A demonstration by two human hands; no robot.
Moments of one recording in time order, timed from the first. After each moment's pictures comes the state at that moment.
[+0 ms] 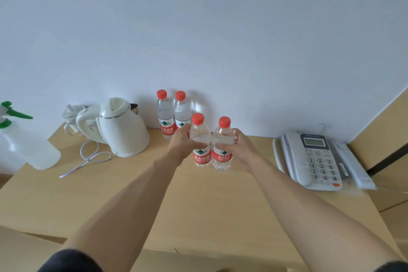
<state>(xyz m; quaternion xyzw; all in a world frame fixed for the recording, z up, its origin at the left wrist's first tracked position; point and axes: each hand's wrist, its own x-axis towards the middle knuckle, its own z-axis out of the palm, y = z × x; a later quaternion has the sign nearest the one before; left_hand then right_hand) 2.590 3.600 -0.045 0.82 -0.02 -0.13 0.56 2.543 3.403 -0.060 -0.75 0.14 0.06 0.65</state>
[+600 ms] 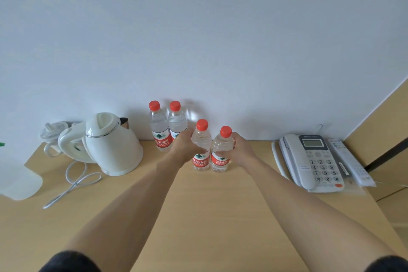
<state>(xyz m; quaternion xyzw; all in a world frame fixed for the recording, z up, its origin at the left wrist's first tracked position) 2.642 3.590 -0.053 0.85 -0.08 -0.18 0.48 2.576 3.405 -0.066 -0.84 0.21 0.05 0.51</state>
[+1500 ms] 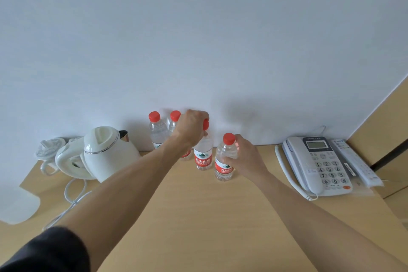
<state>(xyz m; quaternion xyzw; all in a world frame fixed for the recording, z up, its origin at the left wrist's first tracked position) 2.681 3.573 0.020 0.94 -0.28 0.02 0.19 2.568 3.414 -0.051 -0.91 0.15 -0.05 0.39</state>
